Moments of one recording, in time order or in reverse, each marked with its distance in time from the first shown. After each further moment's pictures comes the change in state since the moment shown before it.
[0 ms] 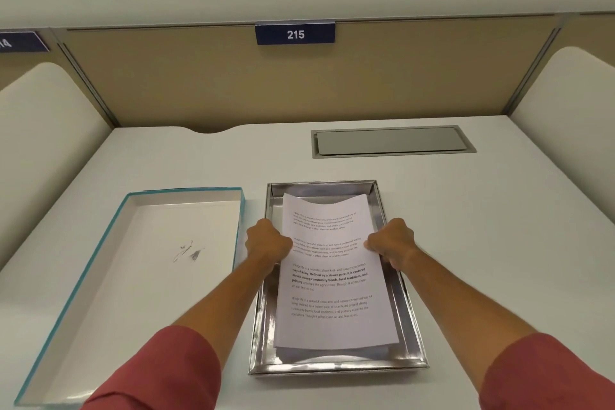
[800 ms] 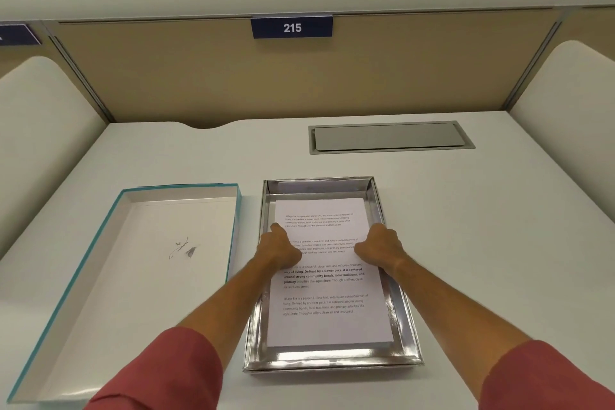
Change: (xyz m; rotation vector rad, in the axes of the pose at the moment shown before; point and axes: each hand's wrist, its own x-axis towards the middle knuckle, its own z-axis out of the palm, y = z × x) left_hand -0.012 0.004 0.013 0.264 -0.276 0.061; right_hand -0.019 0.001 0.007 -0.377 -0.101 -0.210
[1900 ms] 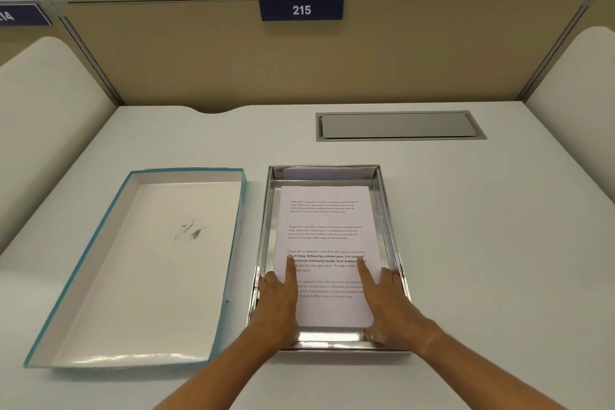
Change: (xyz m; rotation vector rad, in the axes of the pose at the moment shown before) left_hand -0.082 -0.068 0.076 0.415 -0.008 0.177; right_hand -0.094 0.060 0.034 -0.482 -0.262 -0.350
